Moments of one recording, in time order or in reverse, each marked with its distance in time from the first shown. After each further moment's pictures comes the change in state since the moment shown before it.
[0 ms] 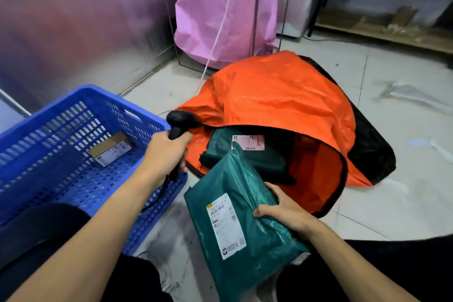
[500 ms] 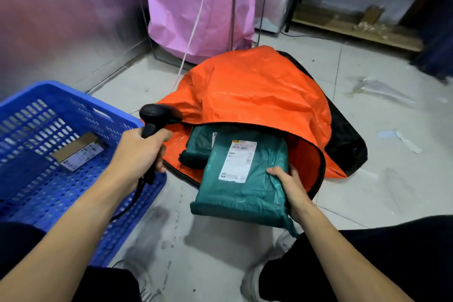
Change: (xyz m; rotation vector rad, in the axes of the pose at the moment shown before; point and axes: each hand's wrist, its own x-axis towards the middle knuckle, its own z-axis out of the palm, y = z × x) left_hand -0.006 0.013 0.002 -0.068 -0.037 0.023; right_hand 0.026 0.010 -0.043 0.571 0.446 -0.011
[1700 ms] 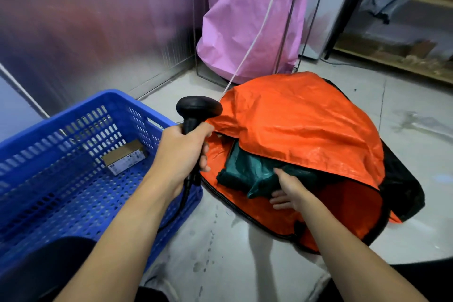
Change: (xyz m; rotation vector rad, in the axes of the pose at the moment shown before) left_hand 0.004 0.033 -0.051 -0.277 0.037 0.008; right_hand 0.049 -0.036 0.138 -0.481 -0.089 0.180
